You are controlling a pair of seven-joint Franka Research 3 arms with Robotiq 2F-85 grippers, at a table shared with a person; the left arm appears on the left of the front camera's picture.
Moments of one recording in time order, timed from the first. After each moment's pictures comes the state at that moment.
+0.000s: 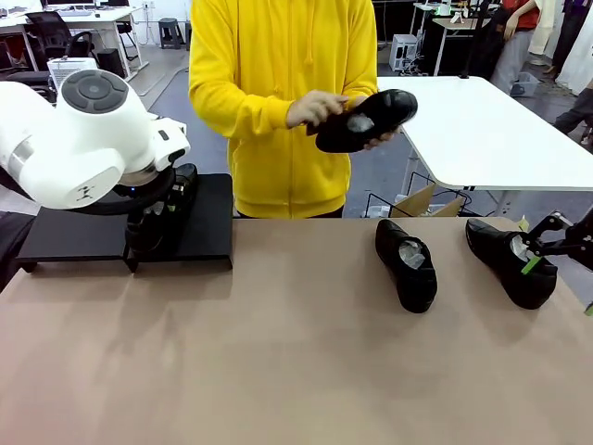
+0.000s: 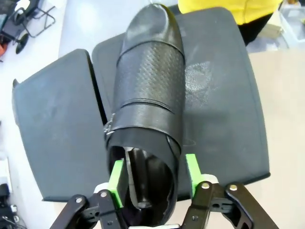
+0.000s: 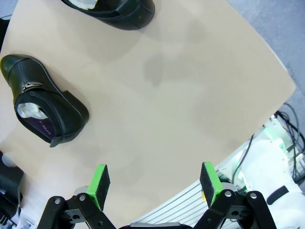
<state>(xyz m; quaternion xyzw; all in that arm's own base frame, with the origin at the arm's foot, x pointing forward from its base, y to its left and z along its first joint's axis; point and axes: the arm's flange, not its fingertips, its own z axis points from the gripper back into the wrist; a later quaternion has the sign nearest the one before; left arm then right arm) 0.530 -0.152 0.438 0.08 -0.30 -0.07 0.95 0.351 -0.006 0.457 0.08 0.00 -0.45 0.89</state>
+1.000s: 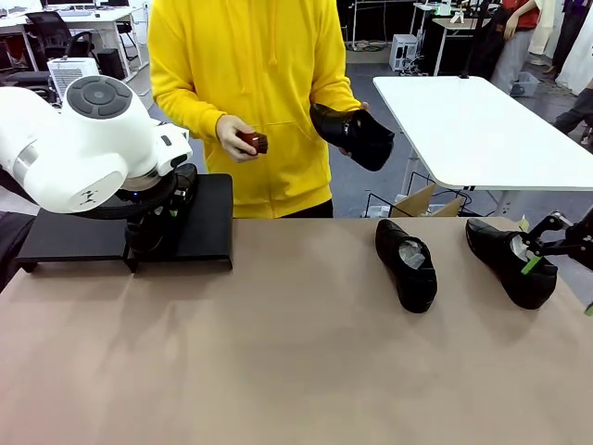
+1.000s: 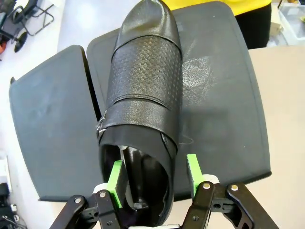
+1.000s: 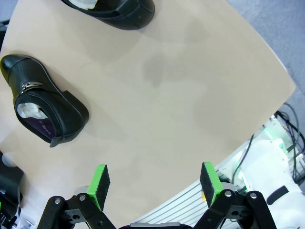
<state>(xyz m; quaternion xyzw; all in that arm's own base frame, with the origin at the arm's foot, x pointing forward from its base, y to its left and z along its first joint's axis) 0.532 -0.154 0.425 0.08 -0.28 -0.08 0.95 0.351 -0.006 0.457 0.08 0.00 -0.45 0.89</state>
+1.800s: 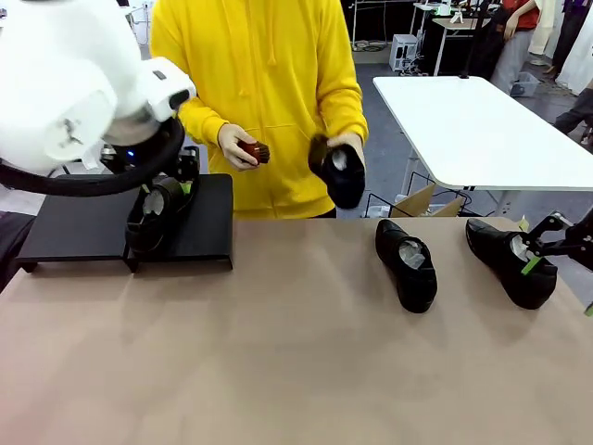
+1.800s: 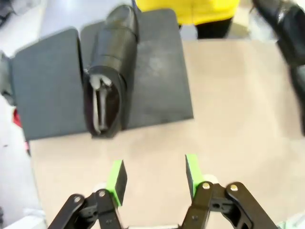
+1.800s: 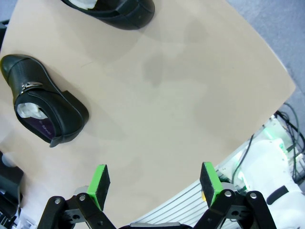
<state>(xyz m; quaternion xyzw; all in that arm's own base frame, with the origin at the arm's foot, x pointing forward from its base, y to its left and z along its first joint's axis) 0.429 -0.192 0.556 -0.01 -0.24 -0.03 0.97 0.351 -0.006 0.457 0.08 0.00 -0.45 0.89</state>
